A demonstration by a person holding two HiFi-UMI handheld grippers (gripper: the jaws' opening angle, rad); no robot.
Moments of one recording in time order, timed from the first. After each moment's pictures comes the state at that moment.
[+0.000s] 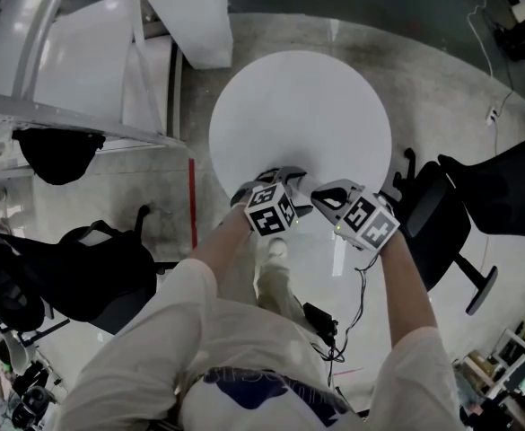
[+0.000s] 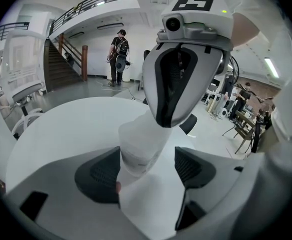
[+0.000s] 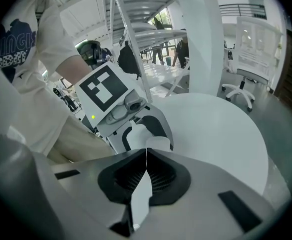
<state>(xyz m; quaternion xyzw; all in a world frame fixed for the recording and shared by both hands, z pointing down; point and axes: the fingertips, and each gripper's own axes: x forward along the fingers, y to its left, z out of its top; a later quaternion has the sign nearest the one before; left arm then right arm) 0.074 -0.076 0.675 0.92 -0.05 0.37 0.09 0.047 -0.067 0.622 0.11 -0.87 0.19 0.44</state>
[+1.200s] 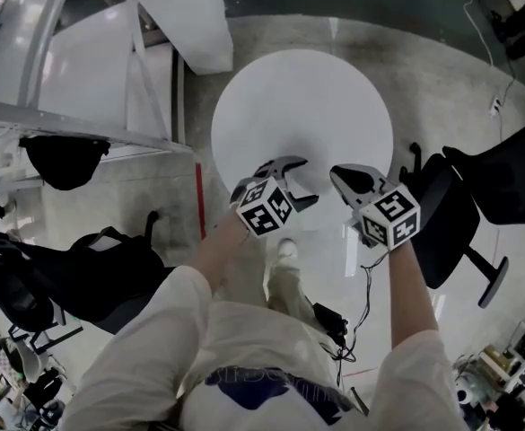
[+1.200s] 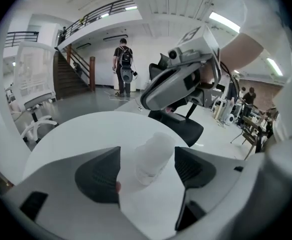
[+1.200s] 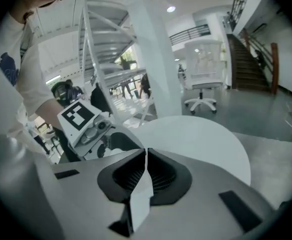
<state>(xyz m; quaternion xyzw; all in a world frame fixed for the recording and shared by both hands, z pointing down) 0.065 -0.098 0.635 0.94 -0.10 0.32 0.08 0.078 -0.119 0.578 0.31 -0.88 0.23 0.25</state>
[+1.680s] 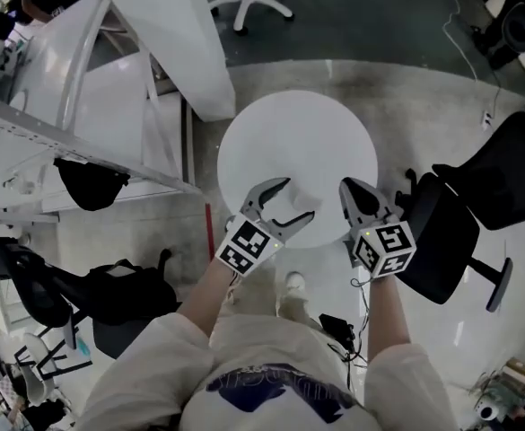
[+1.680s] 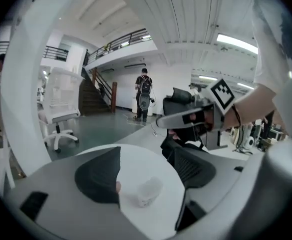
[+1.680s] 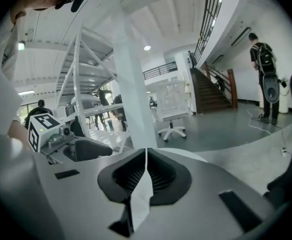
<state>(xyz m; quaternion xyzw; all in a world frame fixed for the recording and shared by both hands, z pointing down) 0.042 -0.095 0.497 0.95 -0.22 0.18 0.08 0.119 -0.117 0.477 0.51 -0.84 0.18 0.10</state>
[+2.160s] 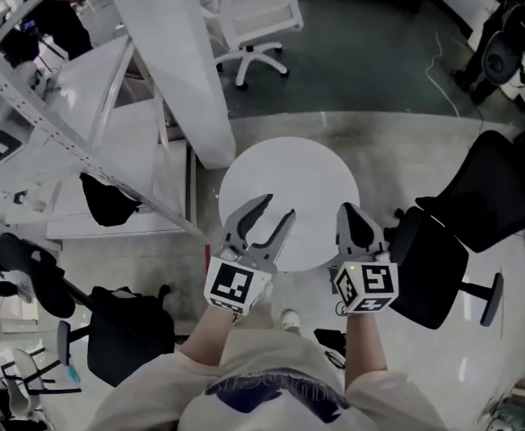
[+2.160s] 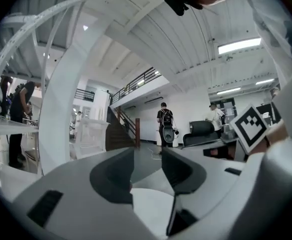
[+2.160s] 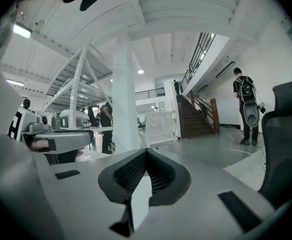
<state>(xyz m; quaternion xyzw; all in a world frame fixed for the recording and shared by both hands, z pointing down) 0.023 -0.066 0.314 0.92 -0.39 0.01 -0.03 0.142 -0.064 0.350 0.61 -0.79 0.08 0.02</state>
